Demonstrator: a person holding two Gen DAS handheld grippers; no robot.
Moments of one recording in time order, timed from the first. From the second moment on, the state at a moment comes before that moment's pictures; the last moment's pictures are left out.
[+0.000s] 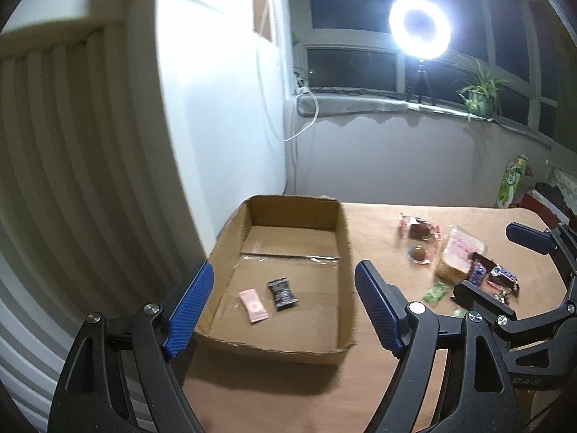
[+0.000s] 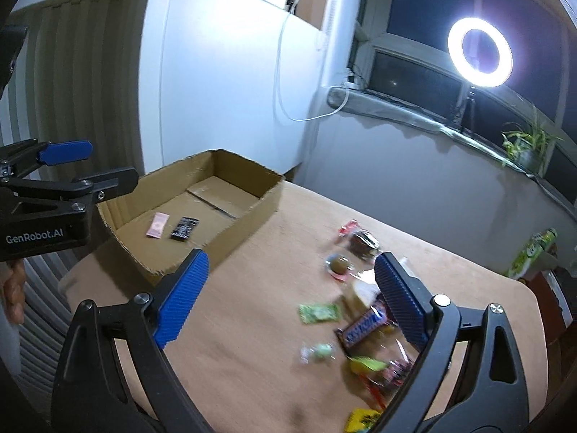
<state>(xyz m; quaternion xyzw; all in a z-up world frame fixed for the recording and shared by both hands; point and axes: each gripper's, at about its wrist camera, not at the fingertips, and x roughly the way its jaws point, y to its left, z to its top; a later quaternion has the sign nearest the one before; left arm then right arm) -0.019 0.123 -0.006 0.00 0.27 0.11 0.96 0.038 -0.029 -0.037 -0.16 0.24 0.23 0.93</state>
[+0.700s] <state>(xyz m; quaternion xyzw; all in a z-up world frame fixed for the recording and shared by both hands) -0.015 0.011 -0.012 0.07 0.29 0.03 0.95 0.029 -0.138 -0.030 -0.13 0.25 0.12 0.95</state>
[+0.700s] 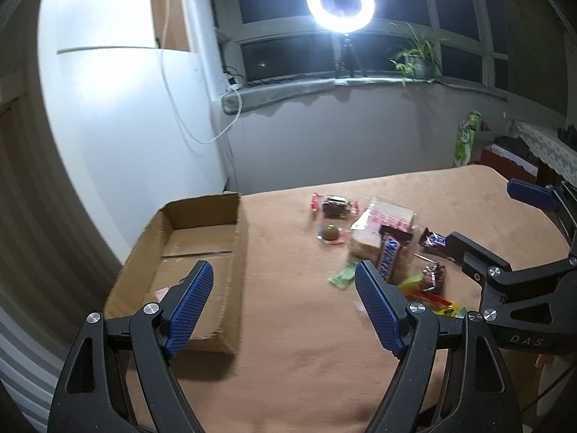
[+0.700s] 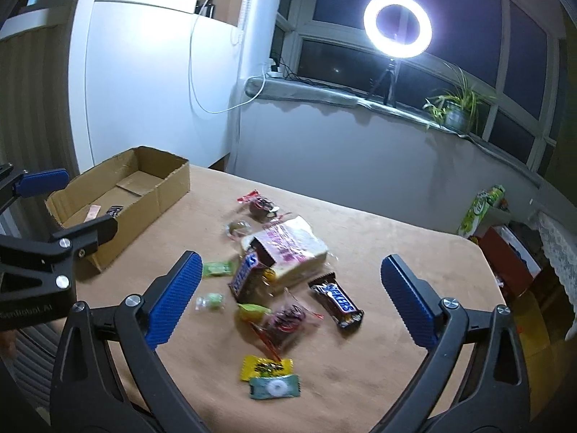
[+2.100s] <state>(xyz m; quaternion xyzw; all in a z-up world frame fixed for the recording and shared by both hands) -0.004 -0.039 -0.122 0.06 0.40 -0.06 0.92 0.012 -0.198 -0.149 -0.11 0.35 0.18 0.91</state>
